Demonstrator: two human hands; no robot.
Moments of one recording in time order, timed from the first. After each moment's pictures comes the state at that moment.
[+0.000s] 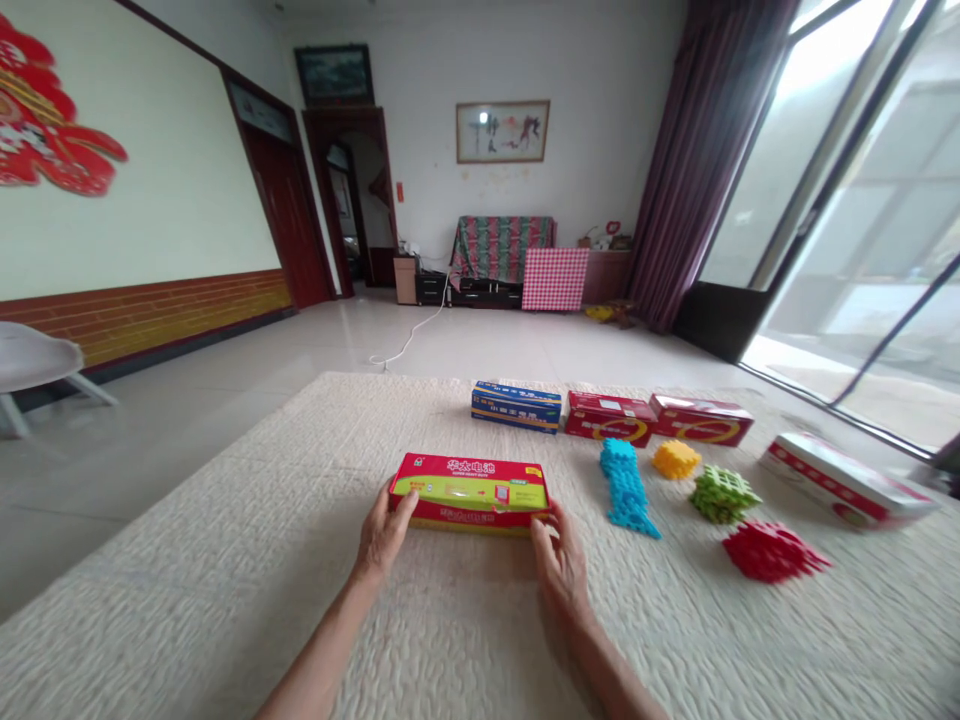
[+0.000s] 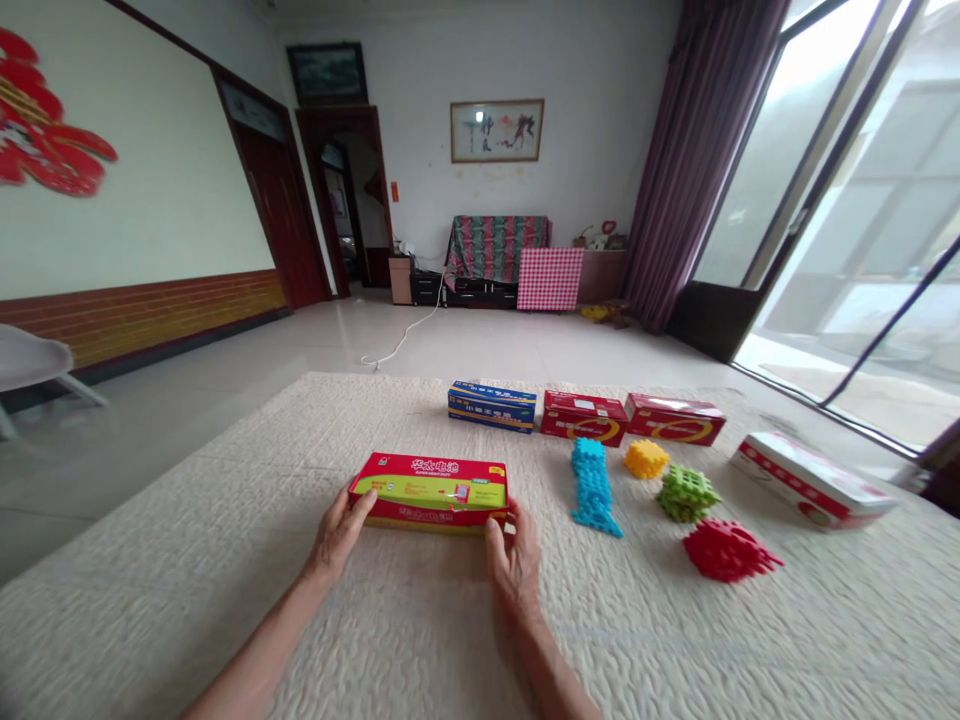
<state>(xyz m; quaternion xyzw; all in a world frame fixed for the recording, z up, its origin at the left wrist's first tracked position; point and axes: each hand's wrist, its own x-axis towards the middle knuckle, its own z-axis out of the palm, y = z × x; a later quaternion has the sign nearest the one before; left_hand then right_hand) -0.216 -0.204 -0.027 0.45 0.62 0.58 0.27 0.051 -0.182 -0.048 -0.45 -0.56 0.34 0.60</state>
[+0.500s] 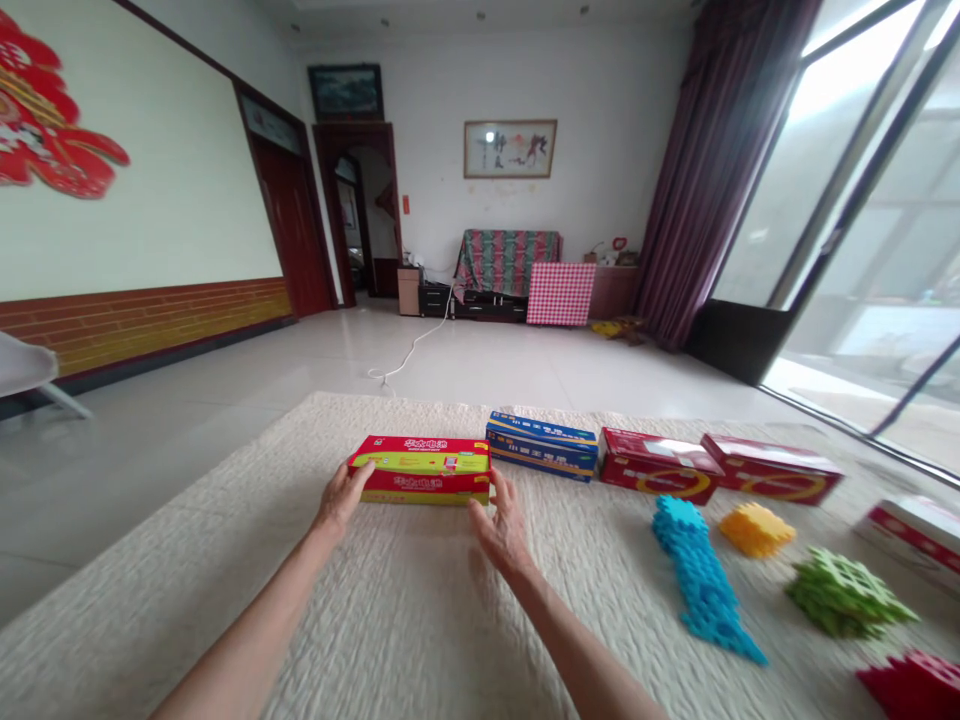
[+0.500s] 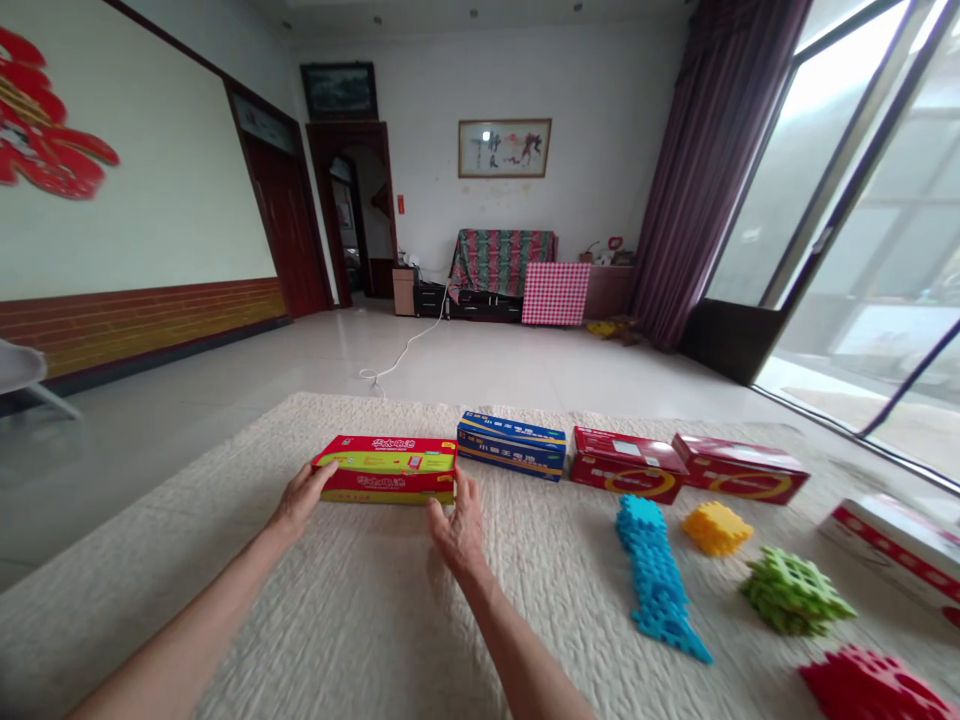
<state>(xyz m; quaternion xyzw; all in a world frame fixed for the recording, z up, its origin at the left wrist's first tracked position) -0.348 -0.060 -0.020 0.37 0.68 0.59 0.22 -0.075 -0.030 -0.045 -0.40 -0.67 0.26 0.57</state>
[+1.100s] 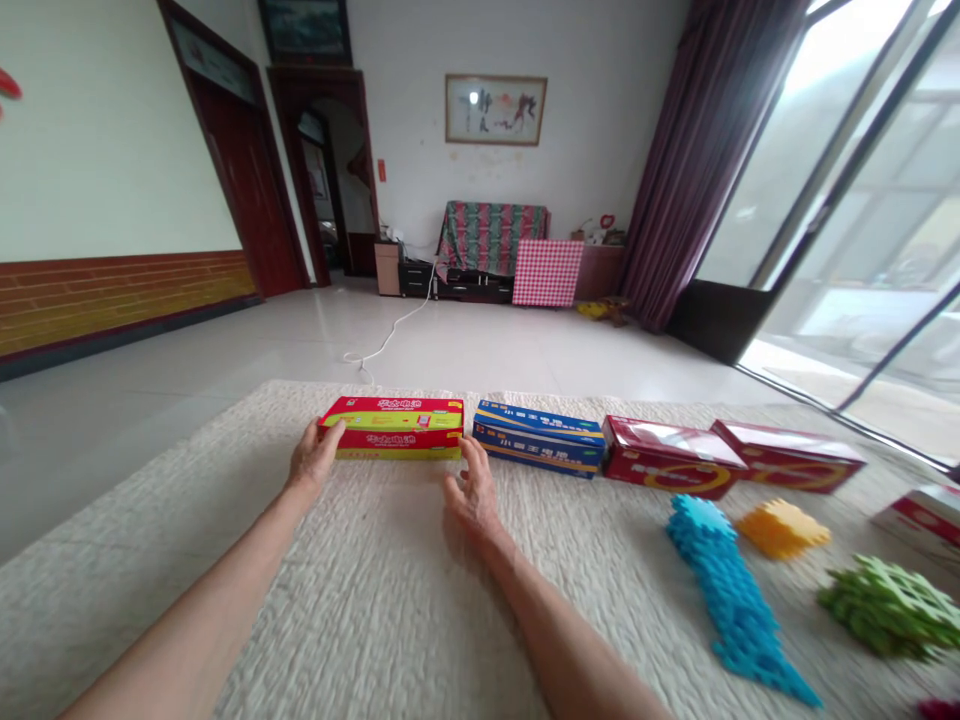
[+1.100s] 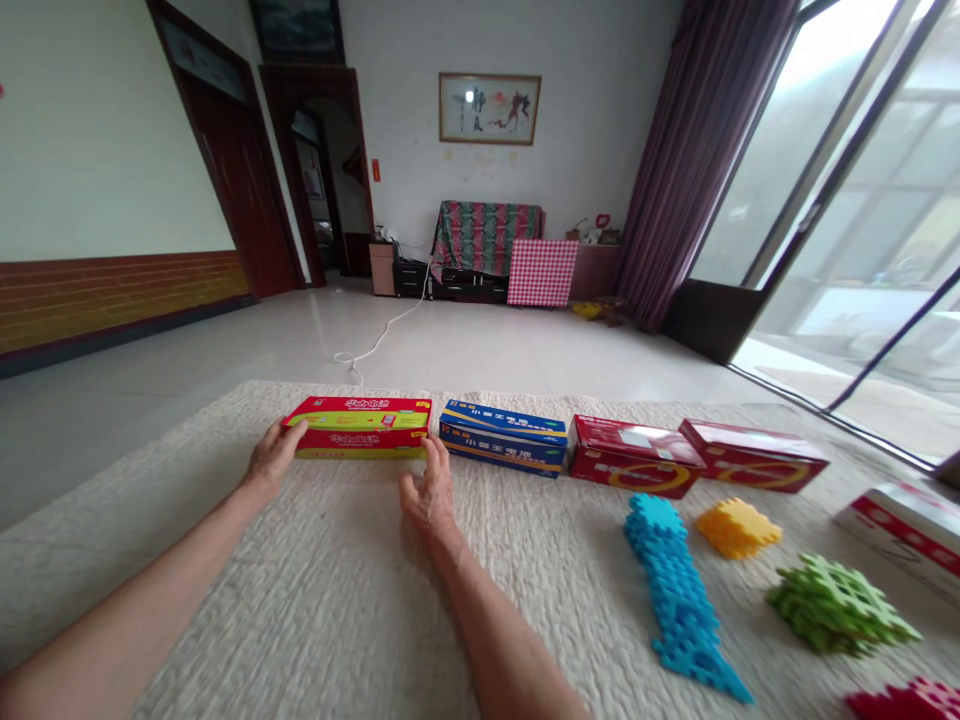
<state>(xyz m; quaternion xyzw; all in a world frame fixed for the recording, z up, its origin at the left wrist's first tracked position) -0.382 0.032 -0.024 0.35 0.72 0.58 0.15 -0.108 0.034 -0.054 -0.36 -0.69 0.24 0.57</state>
